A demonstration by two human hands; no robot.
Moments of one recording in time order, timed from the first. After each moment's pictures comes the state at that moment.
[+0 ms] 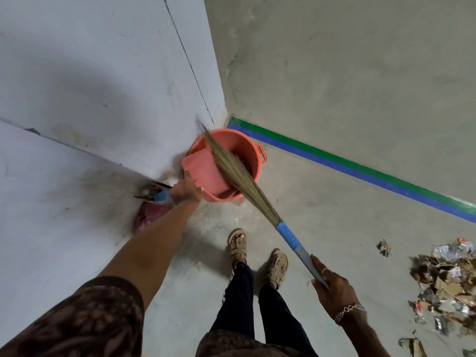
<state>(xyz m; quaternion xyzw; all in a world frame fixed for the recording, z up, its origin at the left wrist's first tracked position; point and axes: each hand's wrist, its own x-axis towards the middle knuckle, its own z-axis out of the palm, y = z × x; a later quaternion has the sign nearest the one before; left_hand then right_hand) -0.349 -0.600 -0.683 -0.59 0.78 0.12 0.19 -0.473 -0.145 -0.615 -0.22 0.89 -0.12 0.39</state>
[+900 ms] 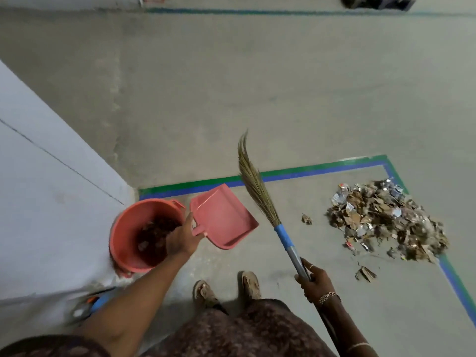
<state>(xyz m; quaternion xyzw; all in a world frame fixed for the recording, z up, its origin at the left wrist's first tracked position) -0.455 -0.458 -0.568 -0.26 0.92 0.25 0.15 -0.431 -0.053 -0.542 0.18 0.86 -0.38 0.29</state>
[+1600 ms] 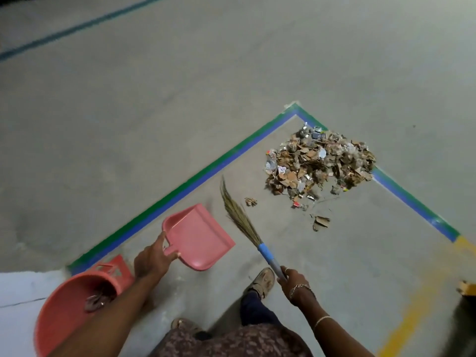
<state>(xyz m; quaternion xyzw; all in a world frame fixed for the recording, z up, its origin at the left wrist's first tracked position) -0.577 -0.225 -0.552 -0.08 0.96 0.10 0.24 -0.411 0.144 -0.602 0.31 0.85 -0.29 0.32</state>
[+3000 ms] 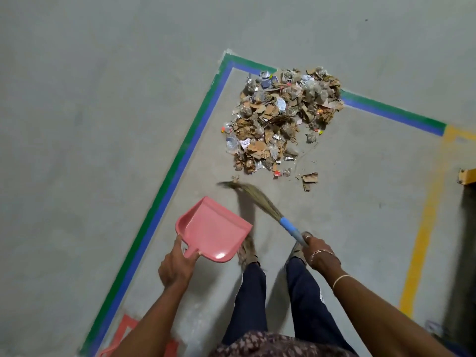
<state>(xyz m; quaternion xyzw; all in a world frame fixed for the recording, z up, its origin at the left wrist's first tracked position) -0.734 -0.037 -0.660 0.02 0.95 0.05 0.29 -0.498 0.278 -0.710 0.47 0.76 -0.31 0.33</state>
